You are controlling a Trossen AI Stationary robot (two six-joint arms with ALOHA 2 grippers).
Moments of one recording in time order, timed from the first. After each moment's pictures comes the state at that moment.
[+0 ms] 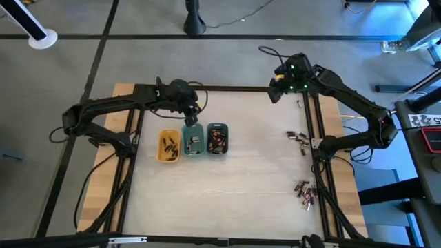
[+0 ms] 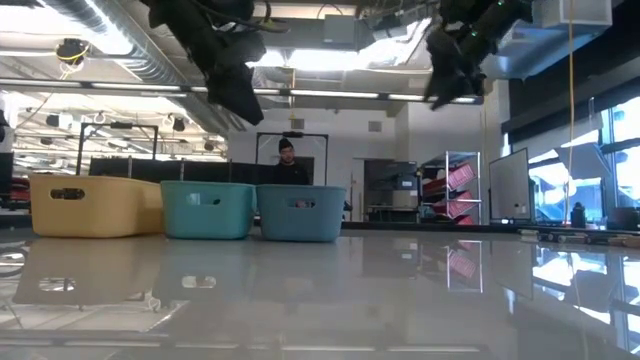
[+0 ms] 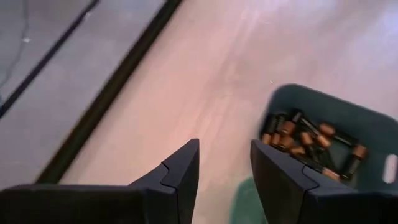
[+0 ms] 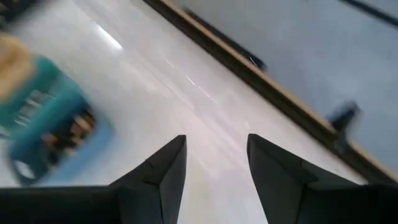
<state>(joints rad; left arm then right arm) 0.43 1.31 1.06 -0.55 -0.08 0.04 -0.74 1.28 1.27 -0.82 -0.14 0.09</state>
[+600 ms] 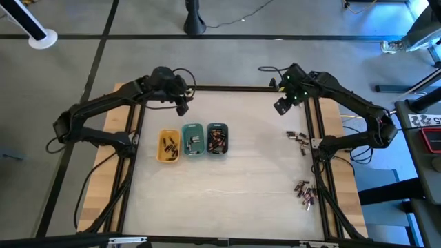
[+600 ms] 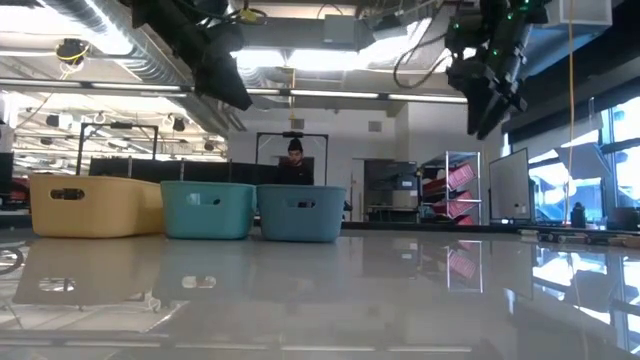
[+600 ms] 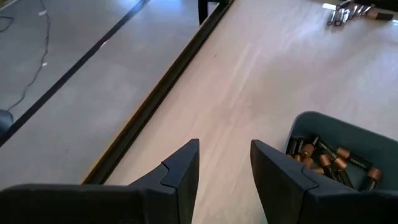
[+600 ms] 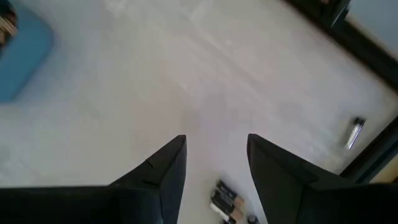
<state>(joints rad) 0.61 1.19 1.02 -0.51 0.05 0.13 -0.74 1.28 1.19 -1.10 -0.07 0.13</state>
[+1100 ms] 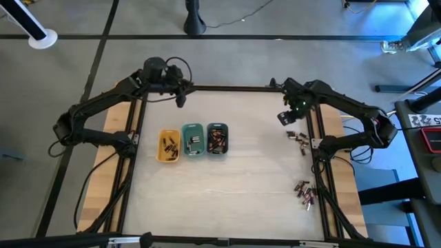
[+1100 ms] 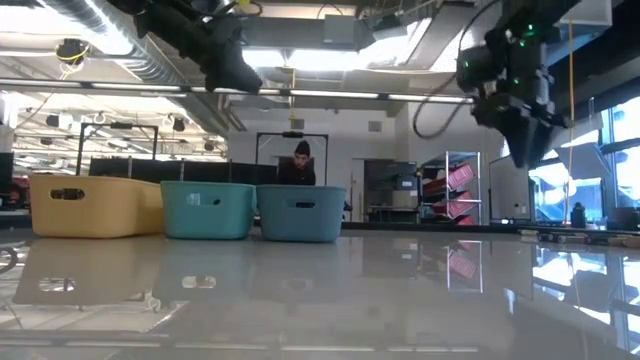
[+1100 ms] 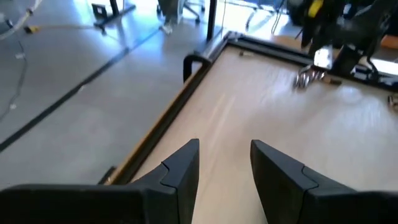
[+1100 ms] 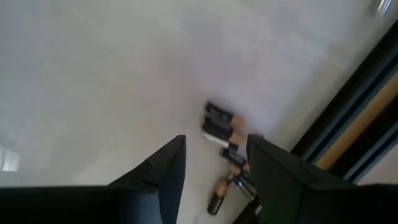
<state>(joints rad) 0.73 1.19 1.02 -0.32 0.29 0.12 -0.74 1.28 1.00 -1.22 -0.06 0.34</state>
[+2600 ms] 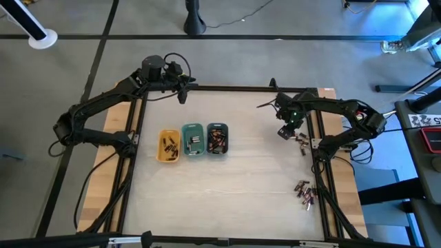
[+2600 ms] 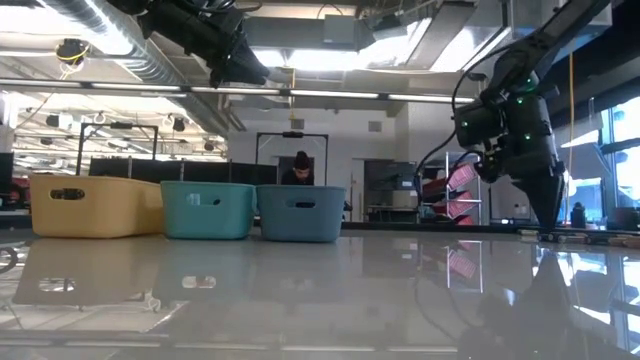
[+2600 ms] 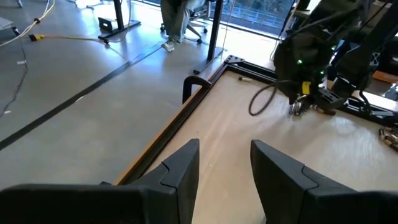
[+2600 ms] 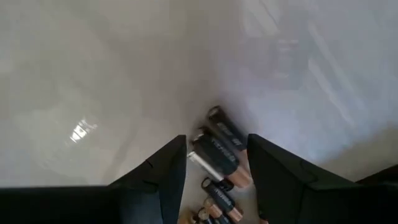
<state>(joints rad) 0.73 1.19 1.02 -0.22 0.29 0.02 -0.71 1.44 0.76 -0.97 -0.07 -0.02</state>
